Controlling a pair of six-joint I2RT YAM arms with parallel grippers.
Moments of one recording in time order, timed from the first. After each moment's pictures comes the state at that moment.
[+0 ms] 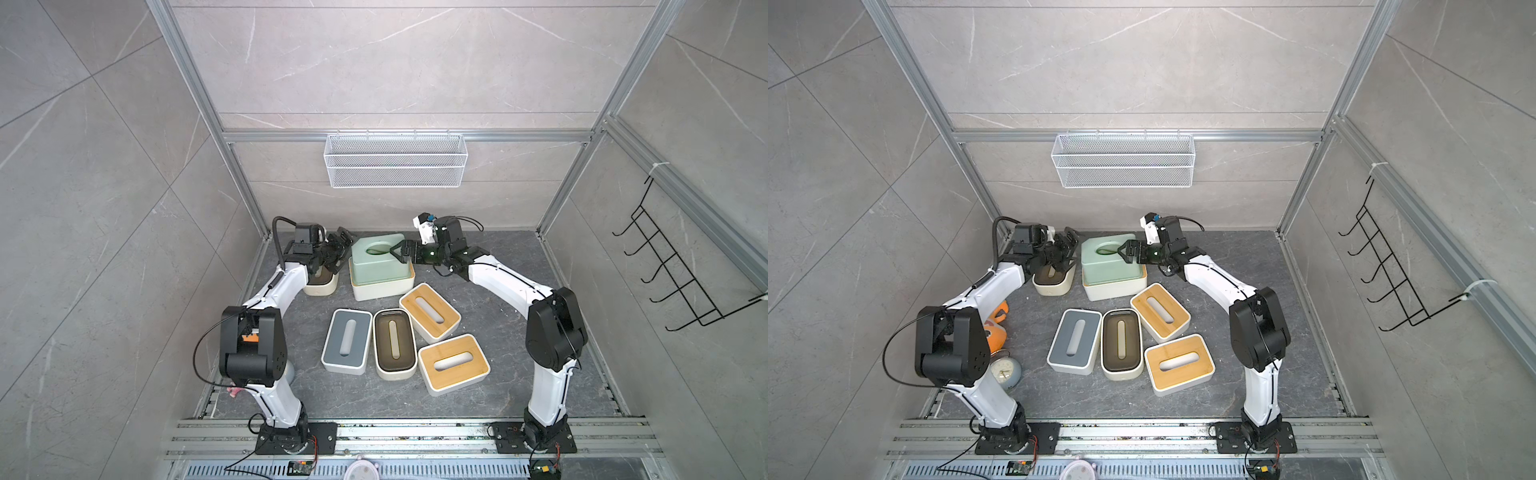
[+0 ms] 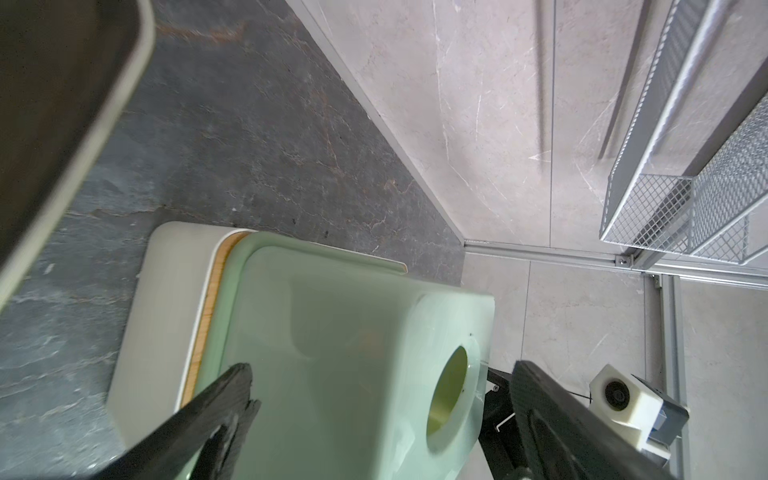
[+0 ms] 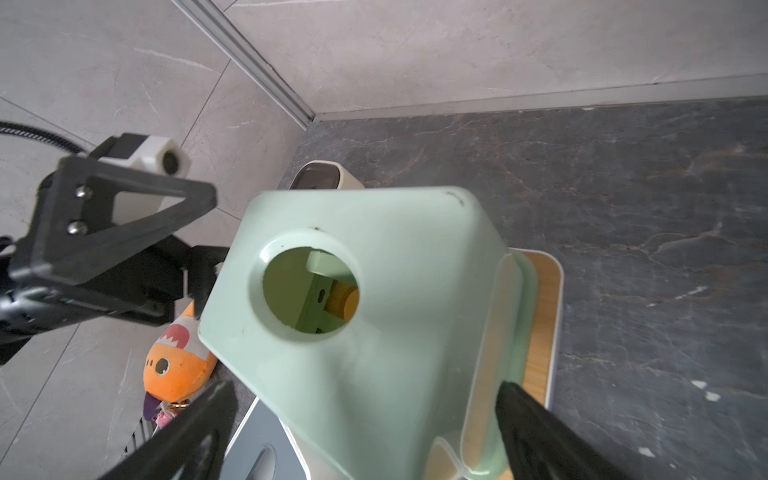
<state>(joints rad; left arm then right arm) -0.09 1.69 1.29 -0.19 0.53 -0.98 0.48 1.93 1.60 -0.19 -0.40 0.45</state>
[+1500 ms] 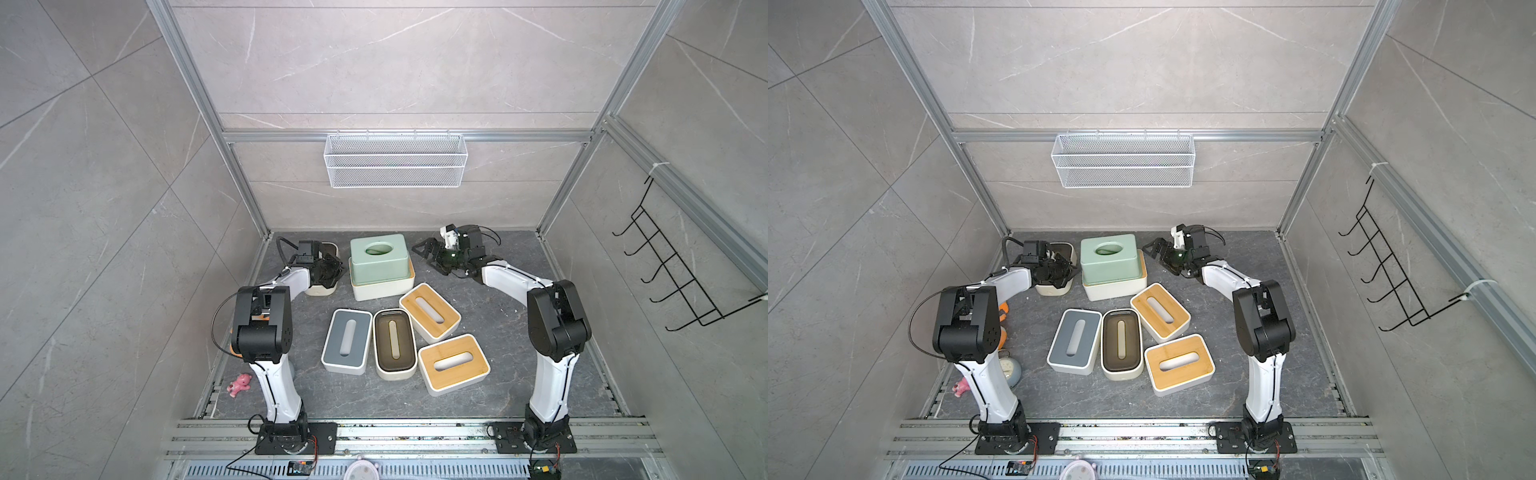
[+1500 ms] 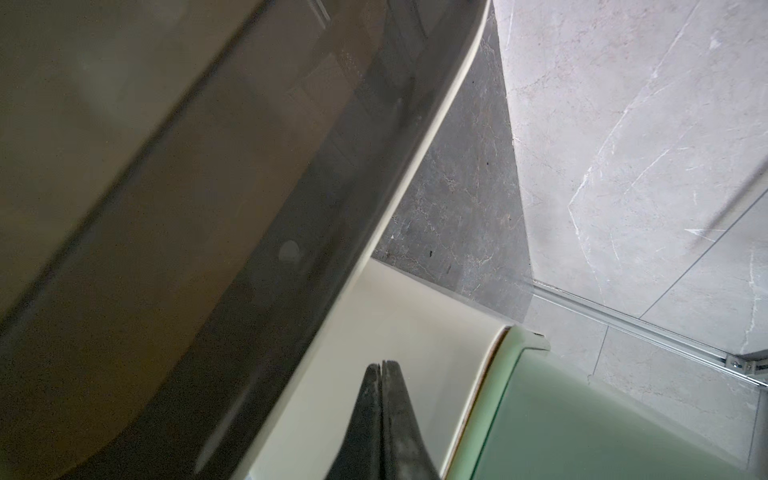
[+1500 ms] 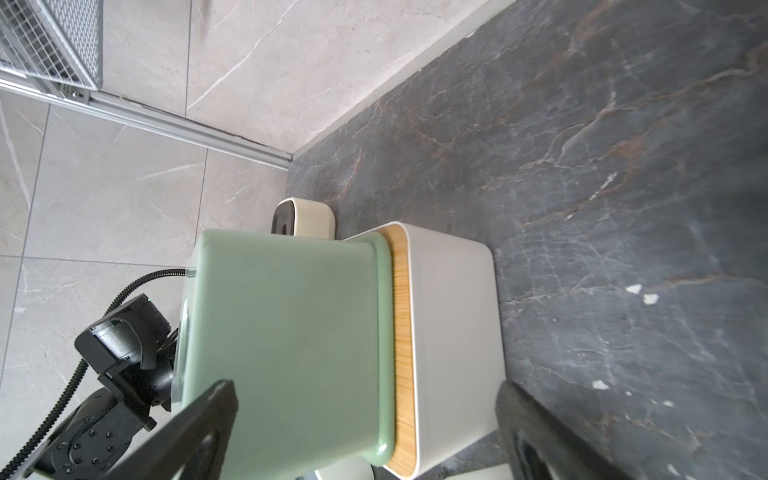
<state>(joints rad) -0.06 1.94 1.27 -0.16 0.50 -1.00 0.31 2.00 1.42 0.03 -0.58 0.81</state>
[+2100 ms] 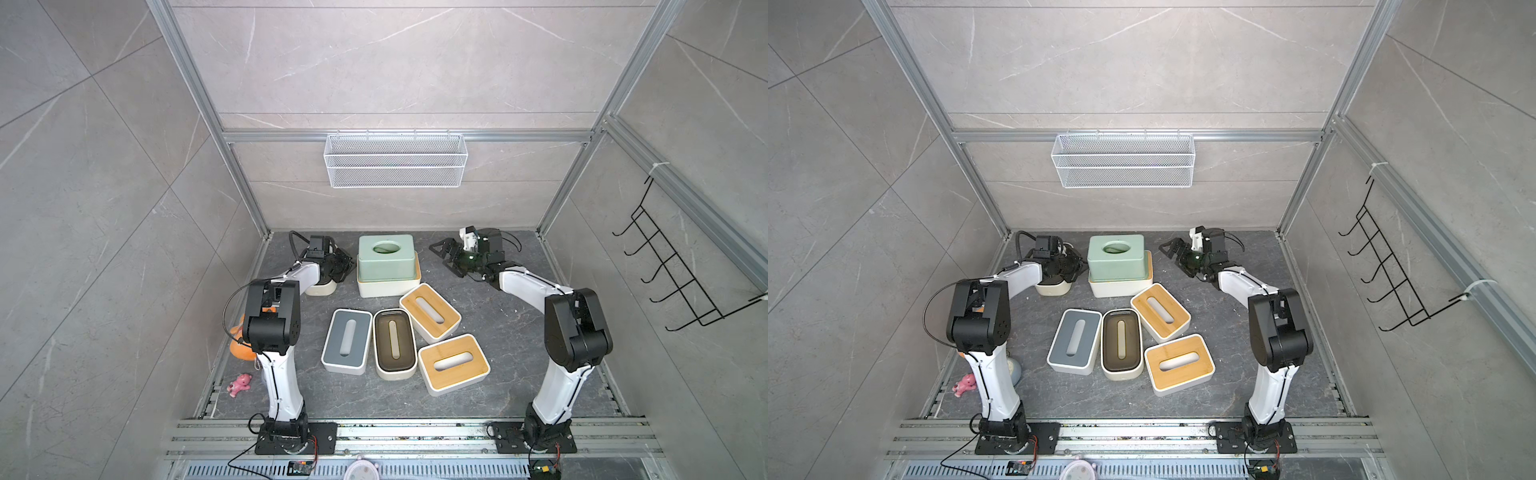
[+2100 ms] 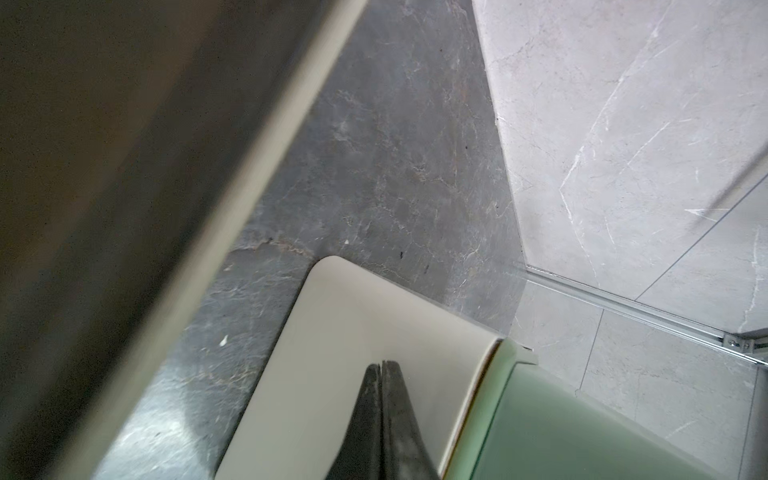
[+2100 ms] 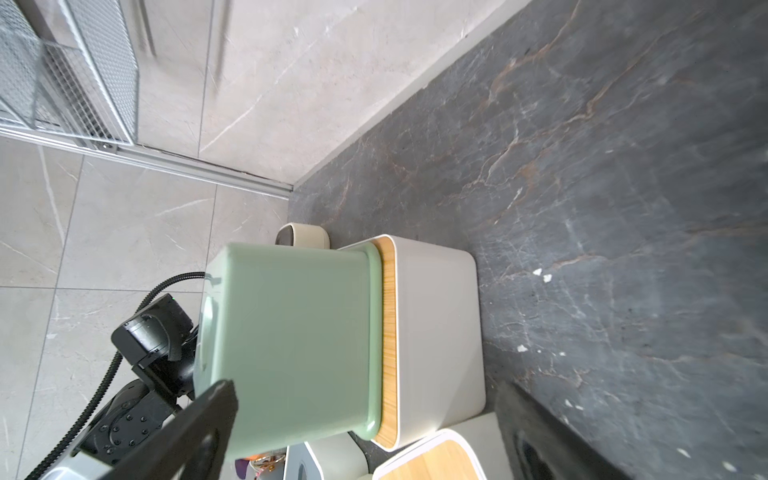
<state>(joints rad) -0.13 2.04 1.40 -0.15 0.51 -1.02 0.21 1.86 1.26 0.08 -0.59 0.82</state>
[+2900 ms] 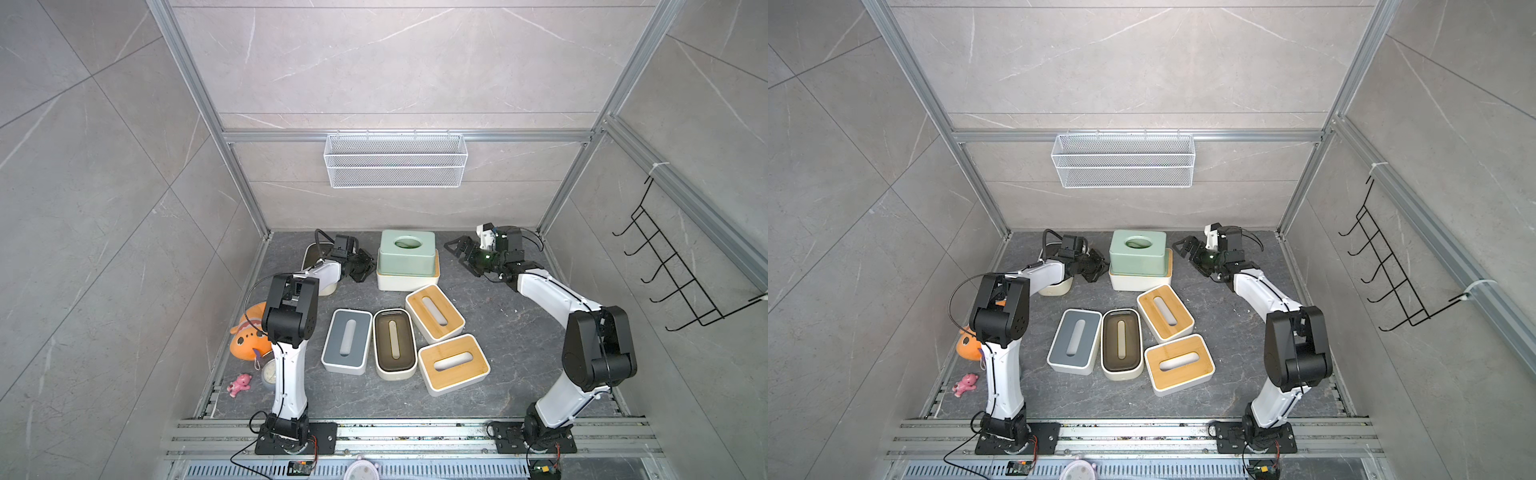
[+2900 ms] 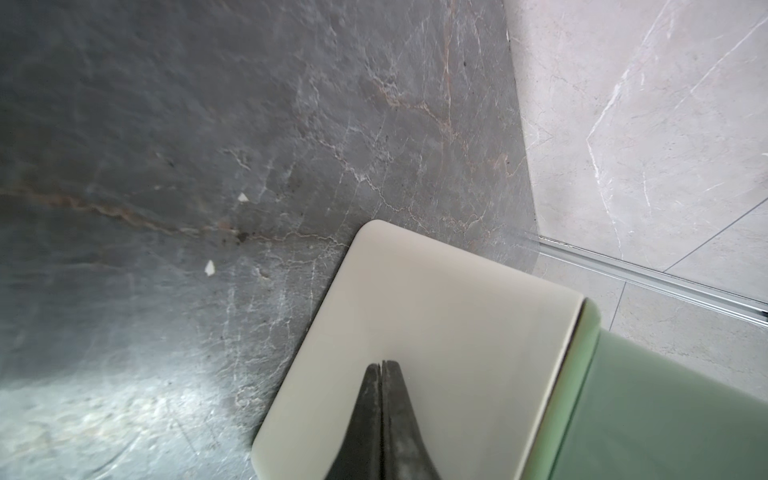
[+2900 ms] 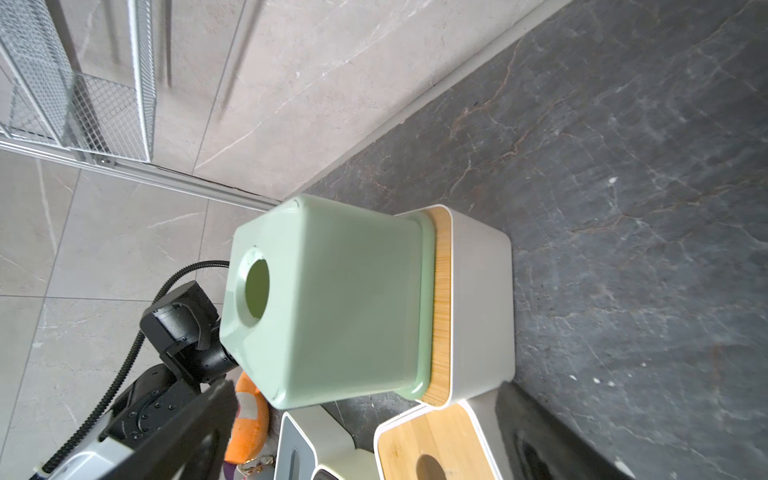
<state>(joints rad) -0.27 2.14 1.49 -0.14 0.48 -1.09 0.16 1.71 1.23 -0.08 -0.55 0.74</state>
